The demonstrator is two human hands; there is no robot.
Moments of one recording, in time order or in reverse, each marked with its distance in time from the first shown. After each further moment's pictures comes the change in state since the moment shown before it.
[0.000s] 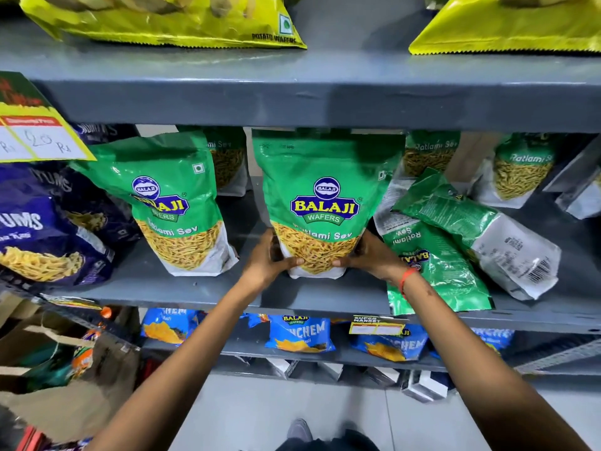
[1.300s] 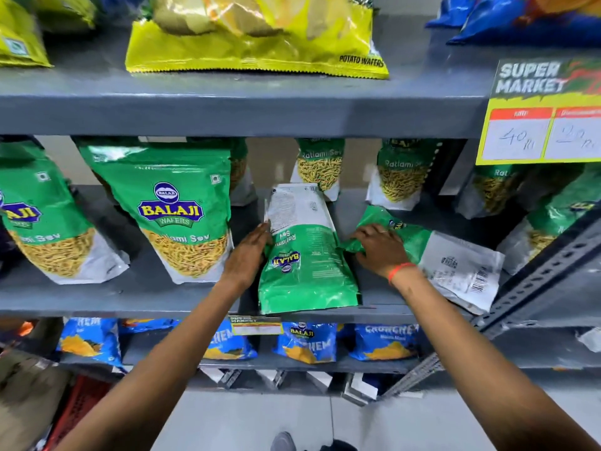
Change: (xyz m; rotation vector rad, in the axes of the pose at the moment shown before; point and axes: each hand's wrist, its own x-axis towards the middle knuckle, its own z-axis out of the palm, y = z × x) left_hand 0.032 0.054 0.194 0.882 0.056 0.242; right_hand -0.105 0.053 -0.213 -1.177 0.253 0.066
